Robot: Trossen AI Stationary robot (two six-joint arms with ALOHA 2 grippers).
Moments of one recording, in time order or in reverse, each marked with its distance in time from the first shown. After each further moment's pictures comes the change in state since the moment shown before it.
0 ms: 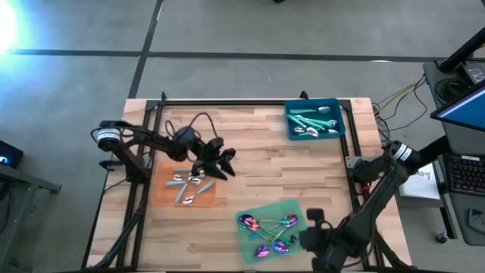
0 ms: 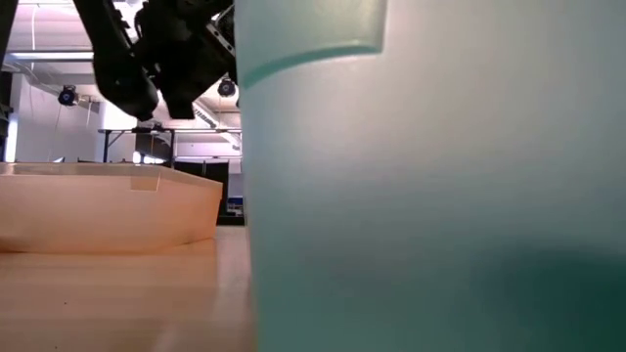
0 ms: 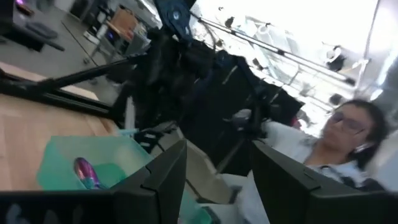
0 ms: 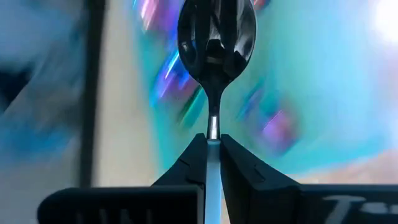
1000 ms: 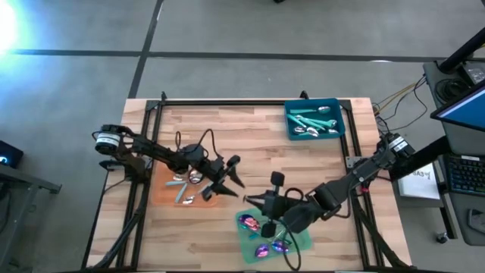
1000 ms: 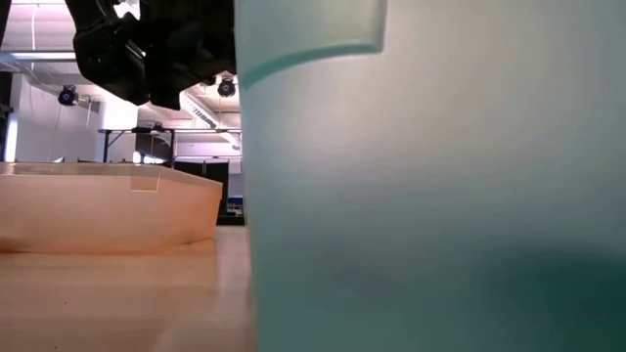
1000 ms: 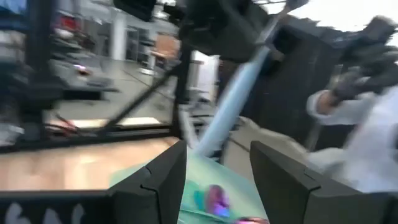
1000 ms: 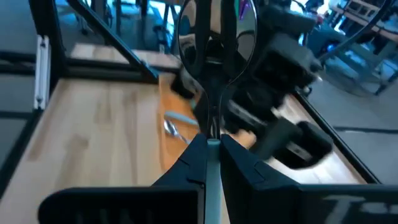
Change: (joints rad) left arm -0.232 0.001 0.036 -0.223 -0.374 0.620; right arm -0.351 -0.030 0.062 0.681 0.407 -0.711
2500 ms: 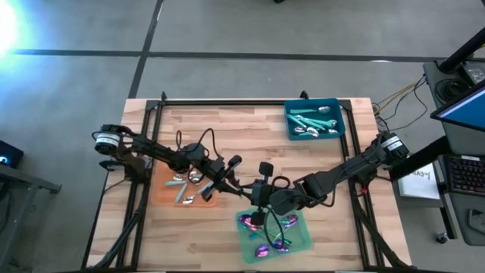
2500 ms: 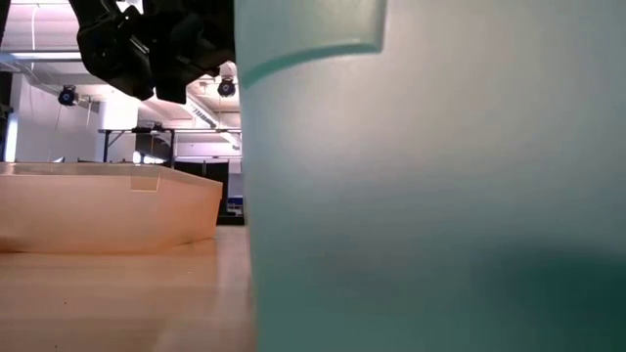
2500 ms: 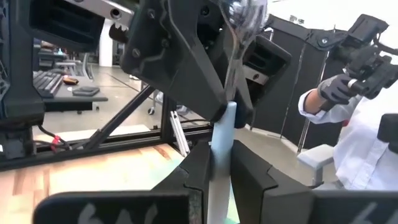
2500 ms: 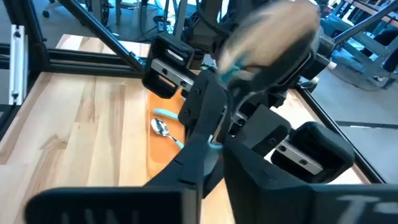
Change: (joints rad) left arm -0.011 -0.001 0.030 -0.012 0.041 0.036; right arm -0.141 0.036 0.000 0.057 -0.125 -0.063
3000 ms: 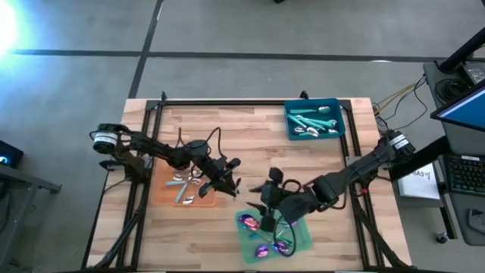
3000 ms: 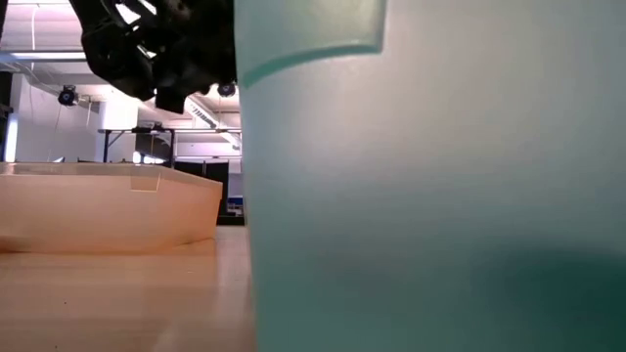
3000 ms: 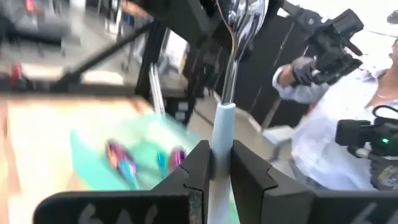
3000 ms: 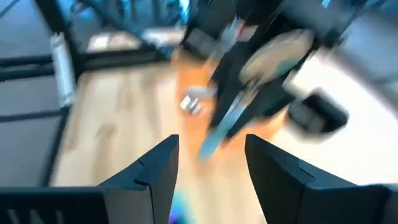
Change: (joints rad) left arm 0.064 -0.027 -0.011 -0.165 0.155 -0.105; right arm 0.070 -0.057 0.000 -0.172 -0.049 0.292
